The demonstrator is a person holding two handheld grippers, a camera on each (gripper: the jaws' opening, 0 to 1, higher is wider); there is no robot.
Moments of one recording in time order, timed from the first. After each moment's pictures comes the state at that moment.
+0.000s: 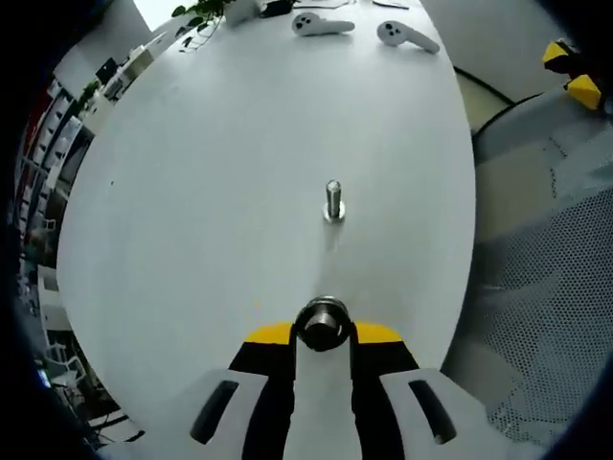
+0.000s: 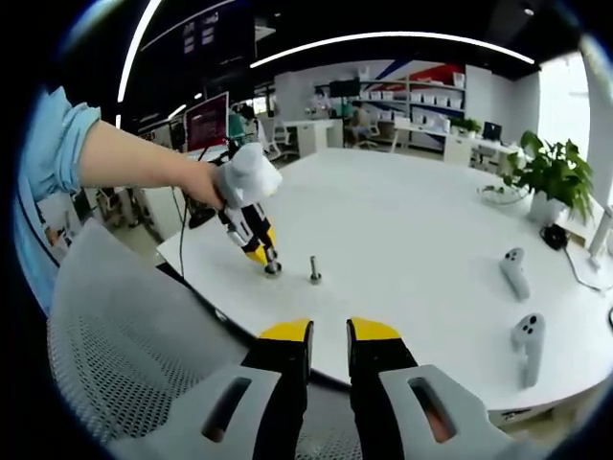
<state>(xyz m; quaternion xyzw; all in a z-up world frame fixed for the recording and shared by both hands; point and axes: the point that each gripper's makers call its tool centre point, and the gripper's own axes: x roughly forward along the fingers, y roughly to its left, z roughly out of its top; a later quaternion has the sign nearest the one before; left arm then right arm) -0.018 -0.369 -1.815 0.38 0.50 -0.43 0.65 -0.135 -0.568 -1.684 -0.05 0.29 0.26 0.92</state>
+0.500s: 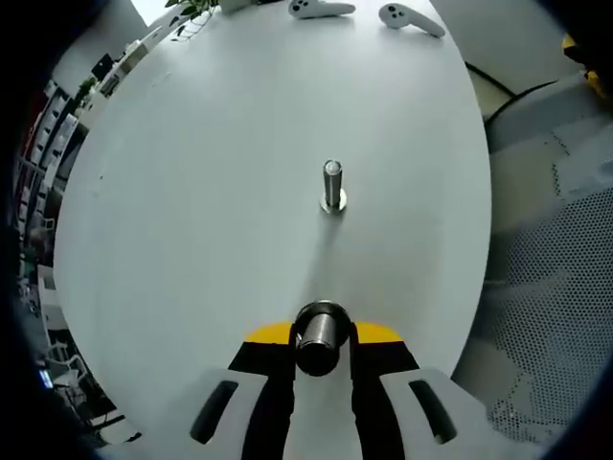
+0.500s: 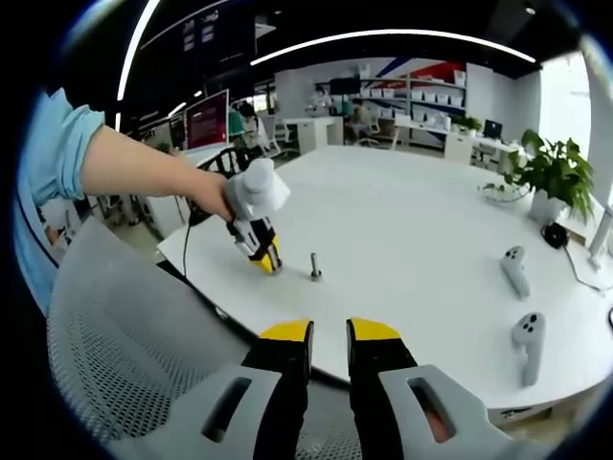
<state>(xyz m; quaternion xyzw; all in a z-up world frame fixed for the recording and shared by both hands) -0.016 -0.373 -1.833 0.38 0.51 -0.42 0.64 -0.137 -0.568 -1.686 -0.05 0.30 0.26 0.92</state>
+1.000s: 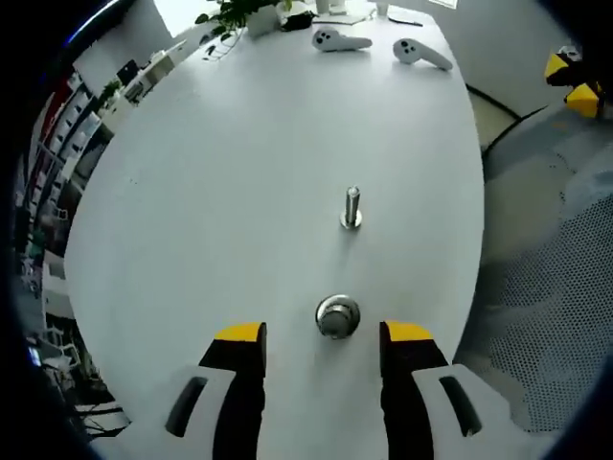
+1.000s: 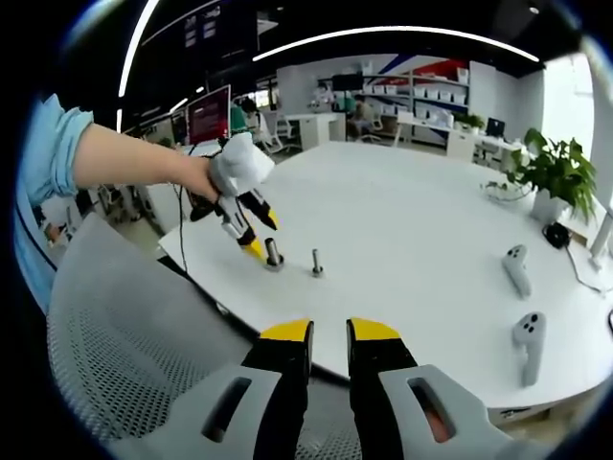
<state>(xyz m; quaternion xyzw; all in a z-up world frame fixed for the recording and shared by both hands) -0.011 -0.363 -1.777 0.33 0.45 -0.42 0.72 -0.138 -0.568 -1.688 -0.06 0.31 0.27 0.91</state>
